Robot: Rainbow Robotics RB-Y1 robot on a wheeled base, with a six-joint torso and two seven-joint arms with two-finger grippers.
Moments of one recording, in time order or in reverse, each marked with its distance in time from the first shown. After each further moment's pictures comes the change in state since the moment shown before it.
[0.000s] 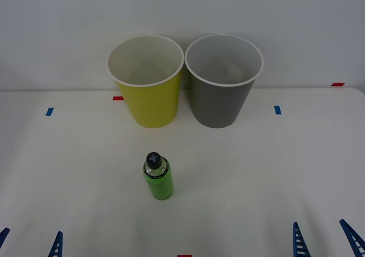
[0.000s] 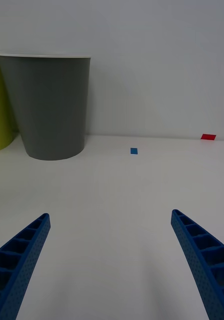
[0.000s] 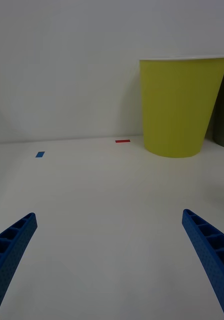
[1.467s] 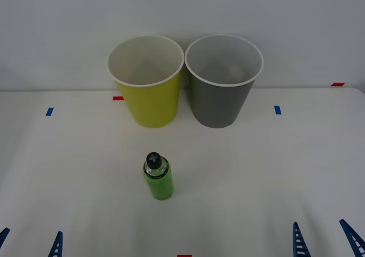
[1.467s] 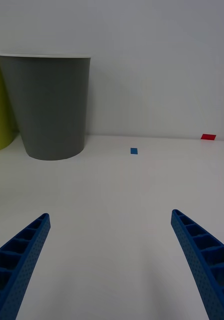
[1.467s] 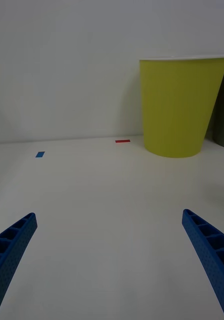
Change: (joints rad) right arm 0.000 0.000 0.000 0.000 0.000 0.000 0.000; left arm 0.000 0.000 0.000 0.000 0.000 0.000 0.000
